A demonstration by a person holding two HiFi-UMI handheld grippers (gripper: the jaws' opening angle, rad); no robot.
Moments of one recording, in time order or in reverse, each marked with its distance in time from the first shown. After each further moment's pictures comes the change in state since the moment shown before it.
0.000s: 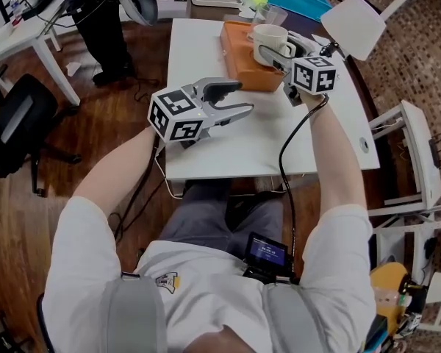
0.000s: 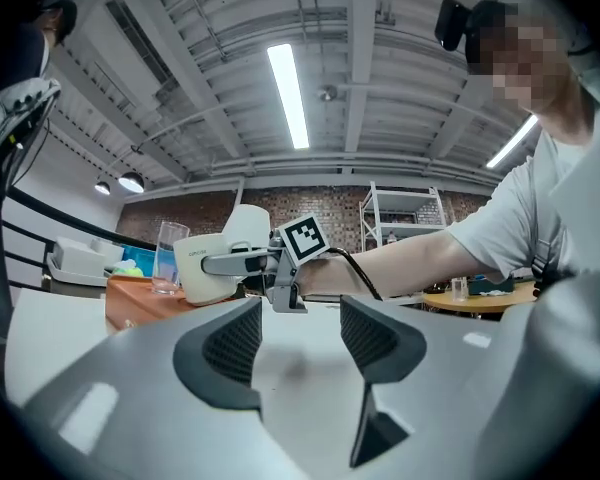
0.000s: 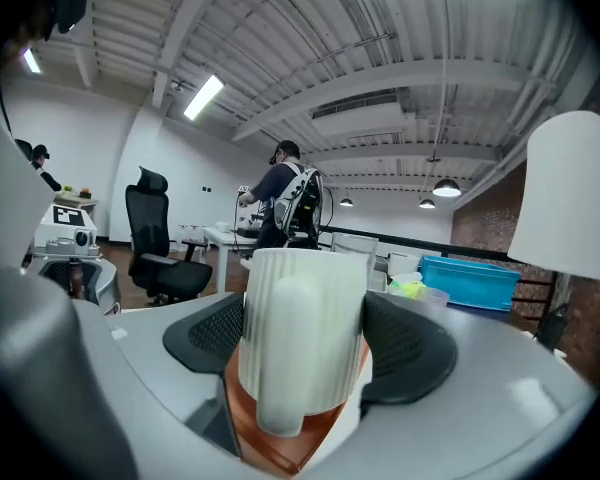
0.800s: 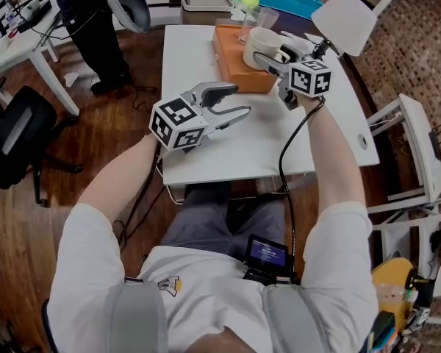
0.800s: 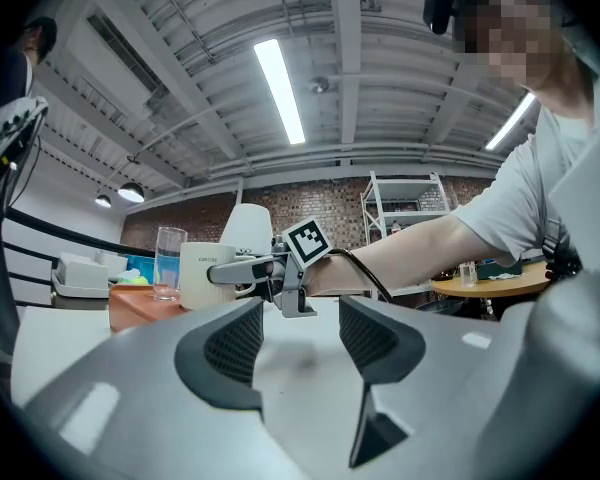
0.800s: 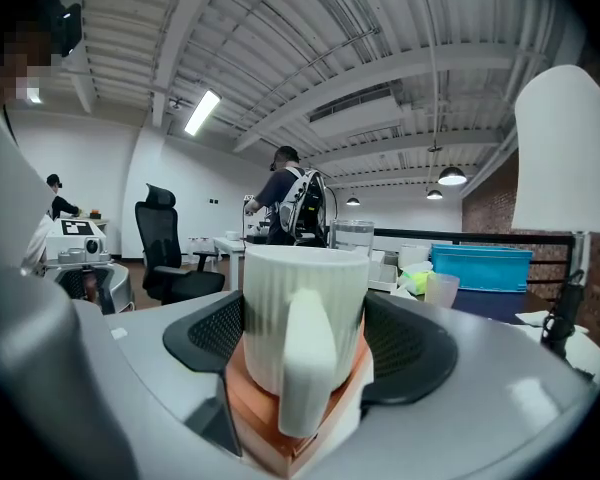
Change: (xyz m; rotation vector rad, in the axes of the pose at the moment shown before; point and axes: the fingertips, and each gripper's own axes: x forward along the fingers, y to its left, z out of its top) left arm 0.012 -0.001 -0.007 0.068 0.022 0.037; right arm -0.006 -0.003 -0.018 0.077 -0.027 0.081
